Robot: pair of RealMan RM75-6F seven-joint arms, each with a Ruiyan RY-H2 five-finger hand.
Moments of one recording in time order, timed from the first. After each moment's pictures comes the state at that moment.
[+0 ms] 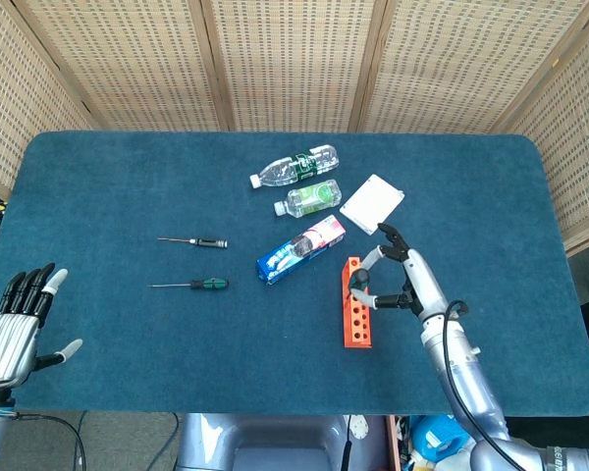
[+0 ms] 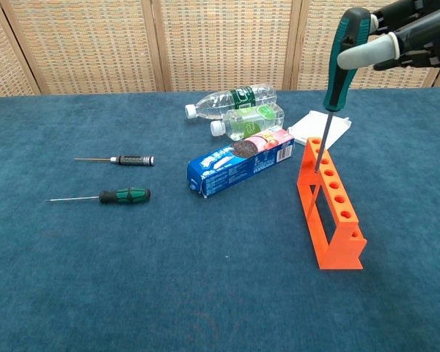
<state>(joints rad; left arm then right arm) -0.10 -1.16 -0.03 -1.70 1.58 1.52 0.13 0.63 -1.16 0.42 -2.28 -0.58 1.21 0.02</state>
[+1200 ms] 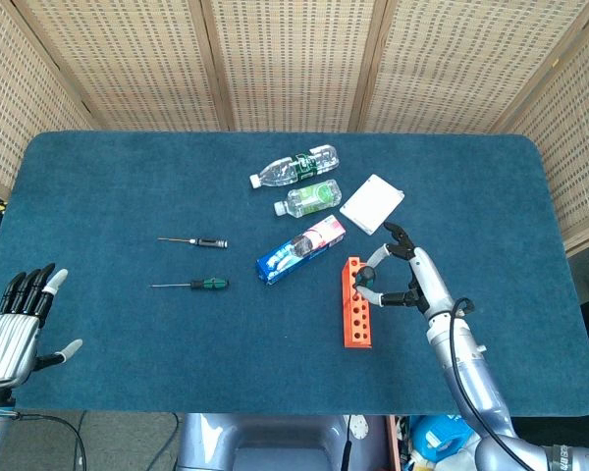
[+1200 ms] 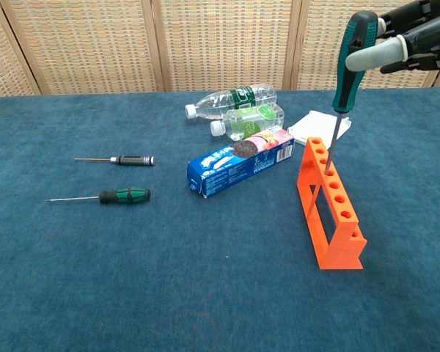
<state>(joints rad) -0.10 -1.16 -0.03 -1.70 1.57 1.52 0.14 0.62 -1.14 0.41 -2.25 -0.58 1.18 0.05</state>
